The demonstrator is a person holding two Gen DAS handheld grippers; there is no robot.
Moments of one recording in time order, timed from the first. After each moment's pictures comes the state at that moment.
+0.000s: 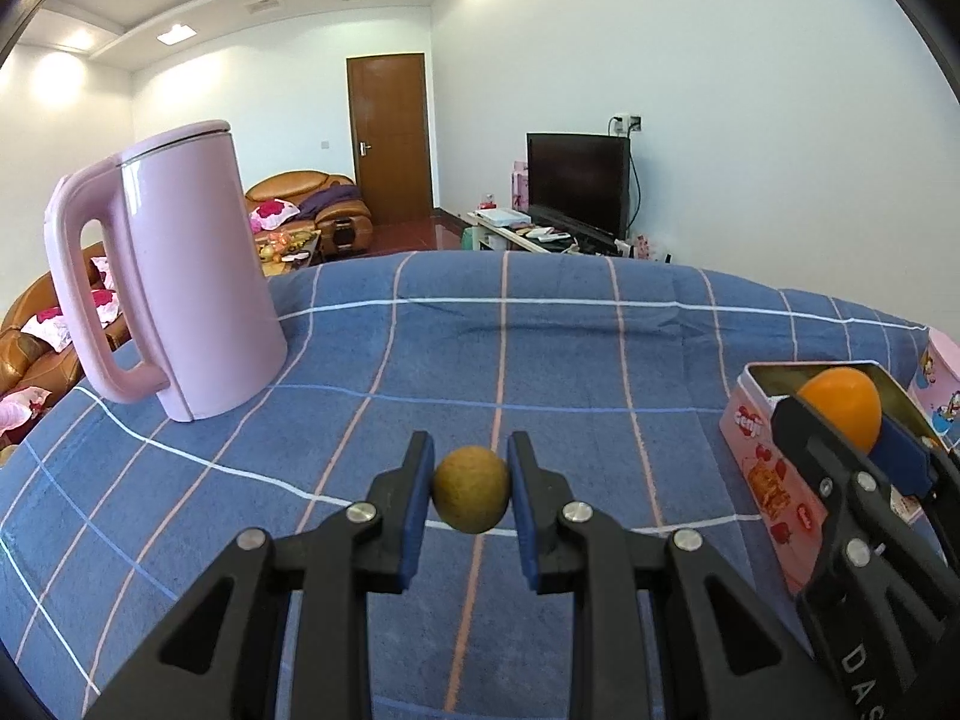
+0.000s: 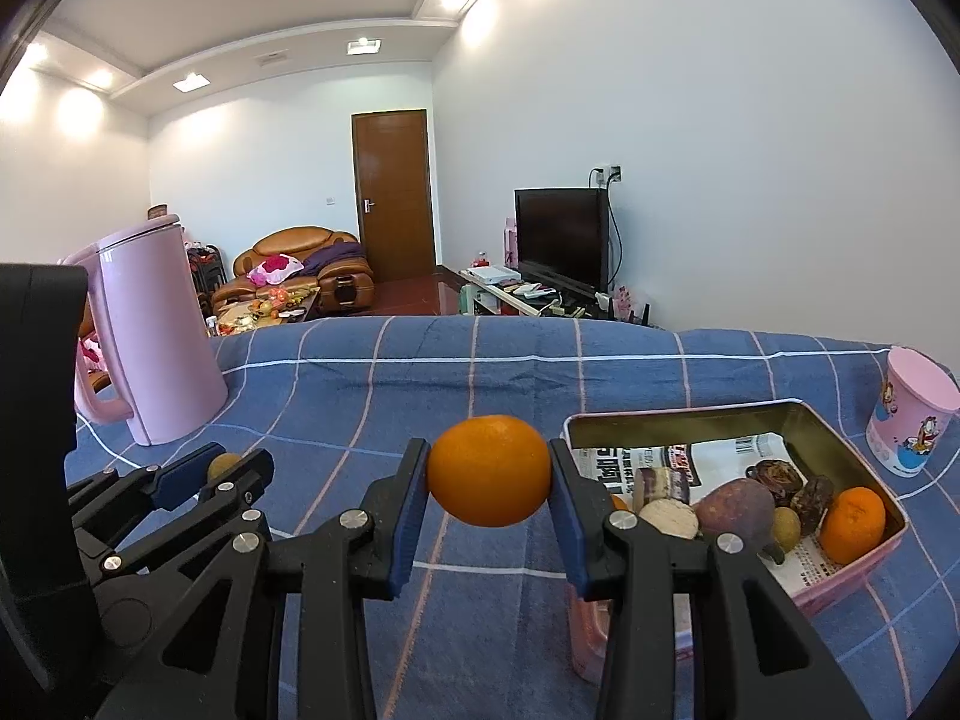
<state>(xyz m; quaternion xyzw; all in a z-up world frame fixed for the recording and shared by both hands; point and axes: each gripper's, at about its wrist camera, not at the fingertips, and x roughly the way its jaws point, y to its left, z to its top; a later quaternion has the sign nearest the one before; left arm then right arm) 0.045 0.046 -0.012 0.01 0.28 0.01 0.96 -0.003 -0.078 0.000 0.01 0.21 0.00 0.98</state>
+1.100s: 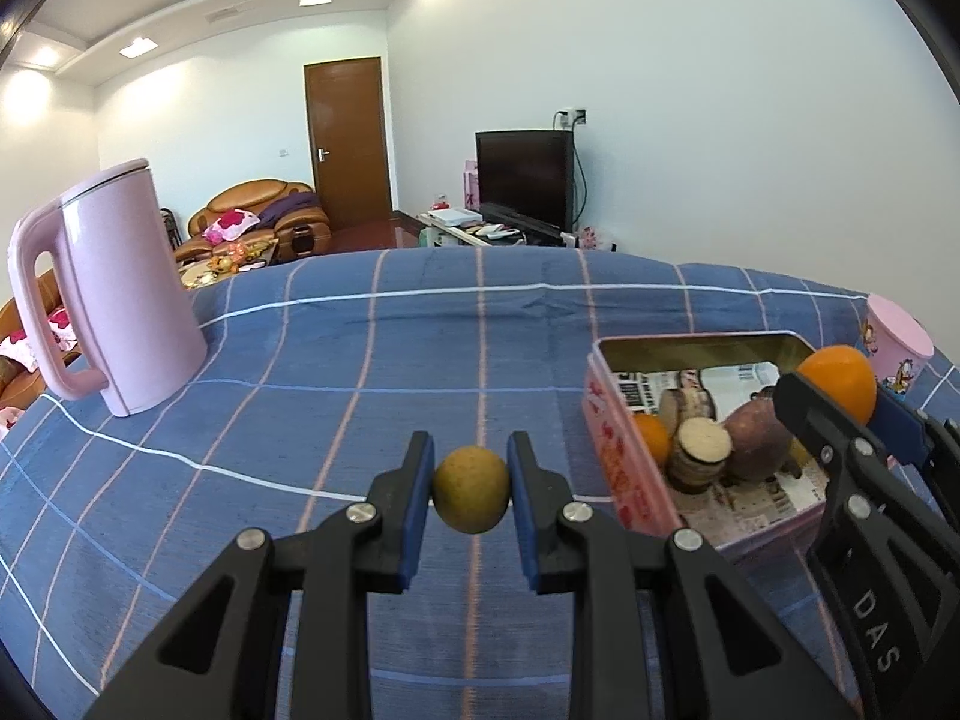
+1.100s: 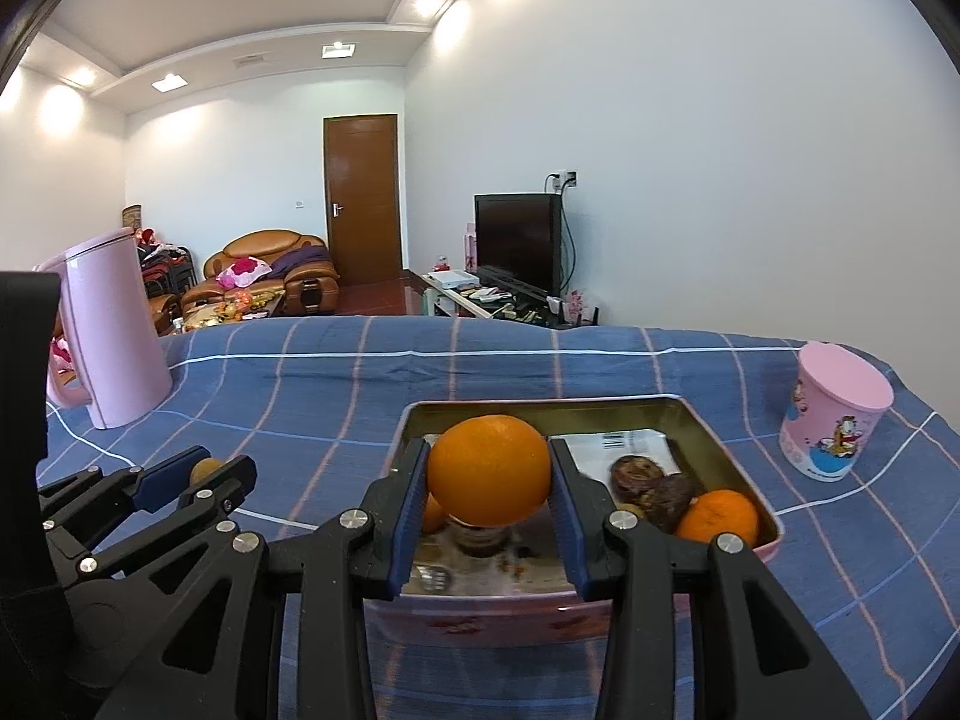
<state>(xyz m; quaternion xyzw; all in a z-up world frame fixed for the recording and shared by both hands) 0.020 -0.039 -0.011 0.02 0.28 -0.04 0.96 -0.035 -0.162 0.003 0.01 0.20 -0.04 0.98</state>
